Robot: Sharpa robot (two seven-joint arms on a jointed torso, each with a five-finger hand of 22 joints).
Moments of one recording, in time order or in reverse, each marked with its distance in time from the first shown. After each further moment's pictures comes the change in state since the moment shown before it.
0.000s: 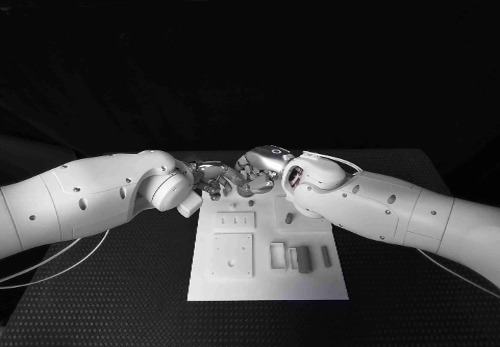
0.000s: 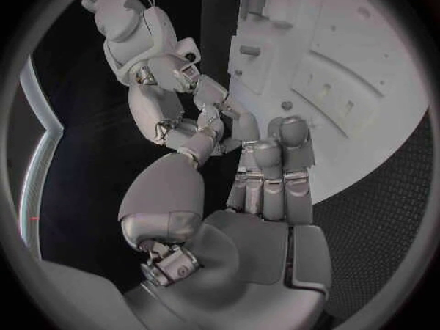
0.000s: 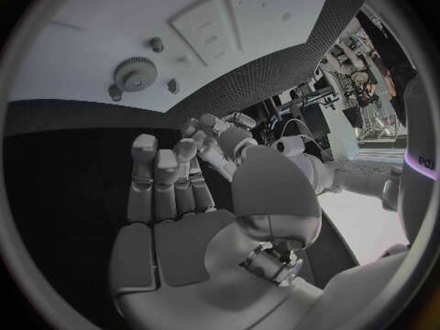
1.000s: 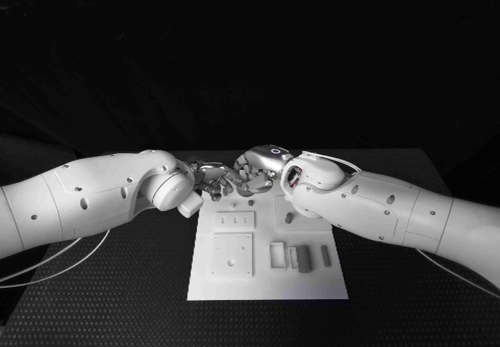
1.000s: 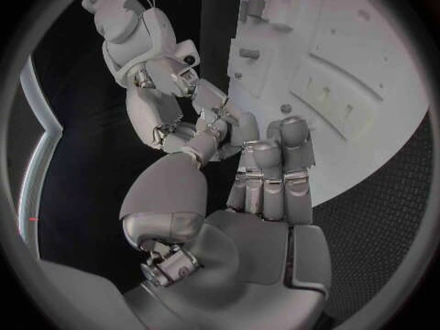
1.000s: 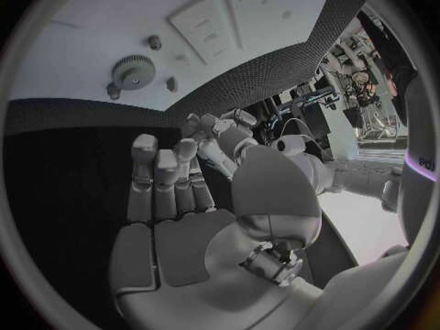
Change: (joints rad) left arm -0.001 0.005 0.000 -0.002 -0.002 0.011 -0.009; left_hand 0.070 0.040 0.005 -0.044 0.000 0.000 0.000 -0.001 0.007 0.002 0.002 0.004 -0.012 -0.003 -0.004 0.026 -0.029 0.000 -0.006 -0.002 0.008 0.000; right arm -0.002 0.002 0.000 0.004 -0.004 -0.011 -0.007; right_hand 0.000 0.000 0.000 0.000 0.000 0.000 0.000 -0.003 0.000 0.004 0.004 0.000 -0.001 0.002 0.002 0.000 -0.001 0.000 0.000 -0.003 0.000 0.000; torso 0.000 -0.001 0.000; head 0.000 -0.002
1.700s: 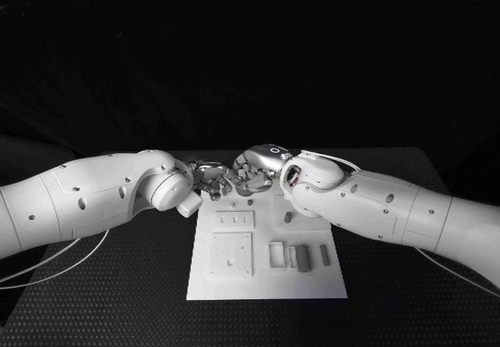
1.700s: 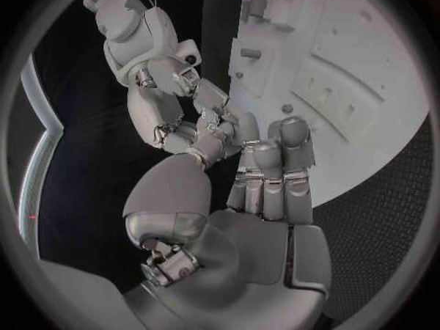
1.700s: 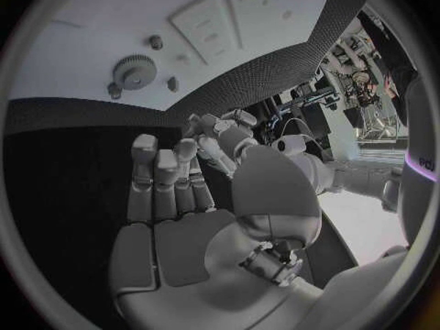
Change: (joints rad) left arm -0.001 -0.001 0.000 0.000 0.009 -0.001 0.008; left_hand 0.038 0.040 0.038 0.006 -0.004 0.000 0.000 0.005 0.010 0.009 0.009 0.005 -0.006 0.001 0.001 0.008 -0.010 0.000 0.000 0.000 0.004 0.000; right arm 0.000 -0.001 0.001 -0.001 -0.001 0.000 0.000; right_hand 0.000 0.000 0.002 0.002 0.000 0.003 -0.003 0.003 0.000 0.000 0.000 0.000 -0.001 0.004 -0.001 0.000 -0.001 0.000 0.001 0.000 0.000 0.000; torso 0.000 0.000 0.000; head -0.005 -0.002
